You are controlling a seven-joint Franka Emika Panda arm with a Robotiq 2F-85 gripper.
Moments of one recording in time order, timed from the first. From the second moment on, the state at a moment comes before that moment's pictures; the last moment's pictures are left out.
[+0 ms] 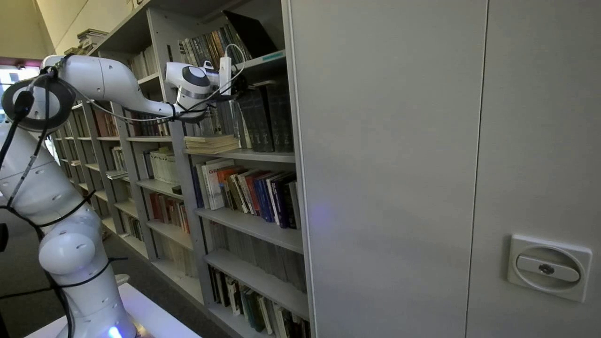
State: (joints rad) arm -0.33 -0.25 0.18 -1.90 -0.93 3.03 -0.56
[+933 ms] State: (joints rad) arm -0.37 -0.25 0.18 -1.89 -0.94 3.03 -0.56
